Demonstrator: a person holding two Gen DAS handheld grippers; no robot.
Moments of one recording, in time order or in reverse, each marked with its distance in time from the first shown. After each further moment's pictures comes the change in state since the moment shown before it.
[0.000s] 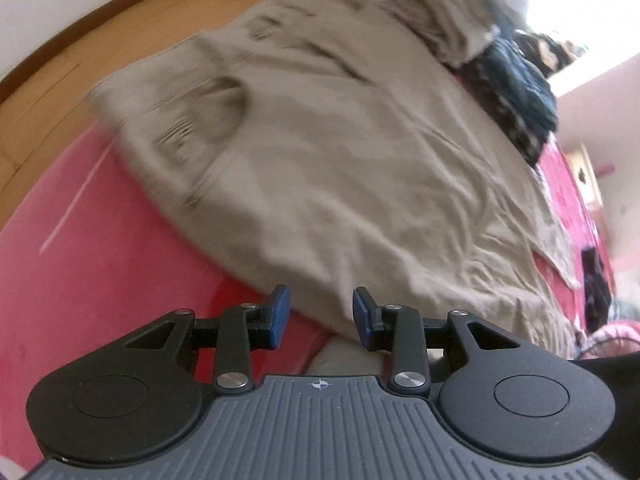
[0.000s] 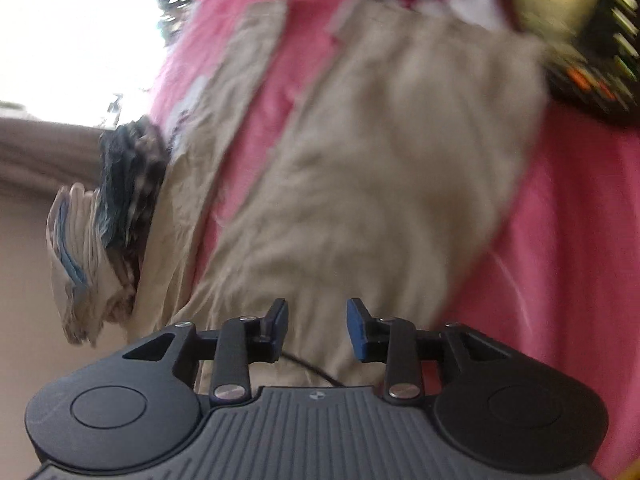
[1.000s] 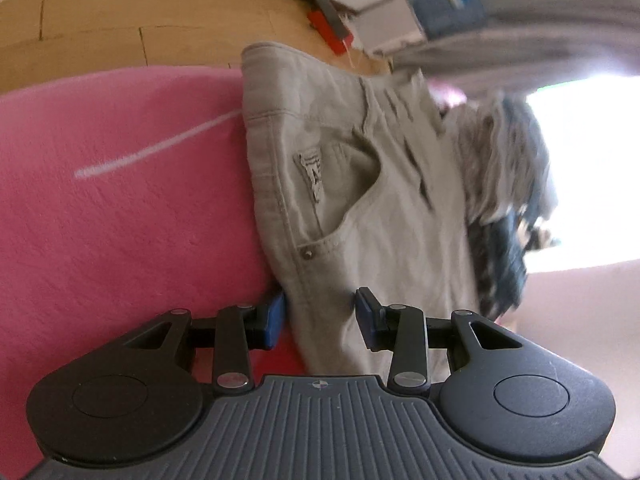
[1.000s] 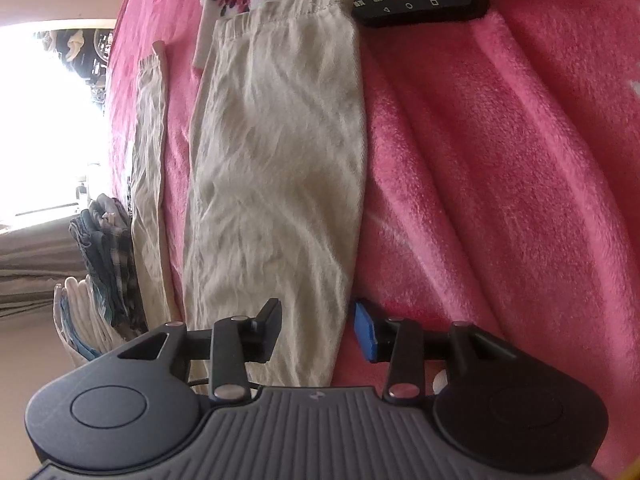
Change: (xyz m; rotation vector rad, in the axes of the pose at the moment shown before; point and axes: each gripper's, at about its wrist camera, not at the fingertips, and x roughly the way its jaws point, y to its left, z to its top) left arm 0.023 0.097 -0.013 -0.509 -0.231 -0.285; right arm -0.001 -0.055 0.002 0.300 -0.012 0.034
